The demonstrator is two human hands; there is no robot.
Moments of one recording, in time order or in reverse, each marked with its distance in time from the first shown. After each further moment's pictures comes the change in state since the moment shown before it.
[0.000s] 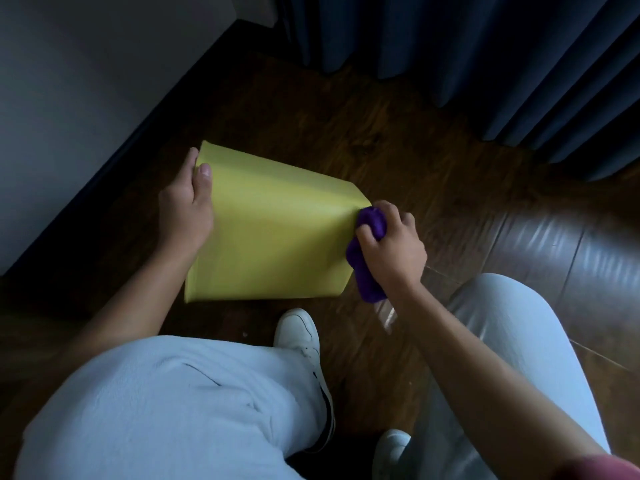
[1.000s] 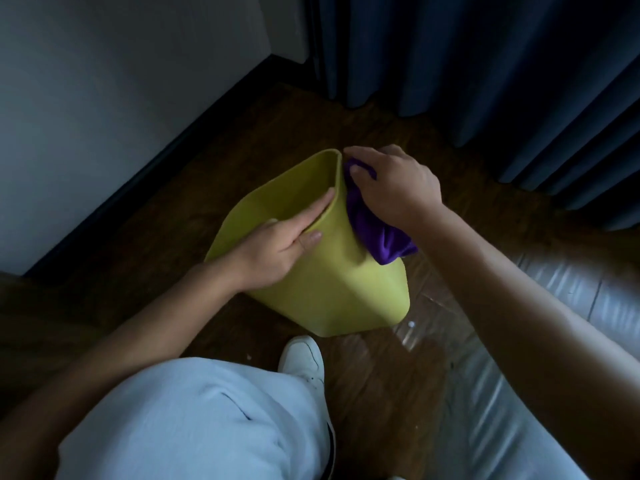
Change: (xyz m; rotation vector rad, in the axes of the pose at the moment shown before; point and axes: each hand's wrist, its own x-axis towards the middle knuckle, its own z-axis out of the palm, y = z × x) left_hand -0.017 0.060 0.005 0.030 -0.785 0.279; right_hand 0.088 -0.132 -0.066 -0.355 -0.200 -0.450
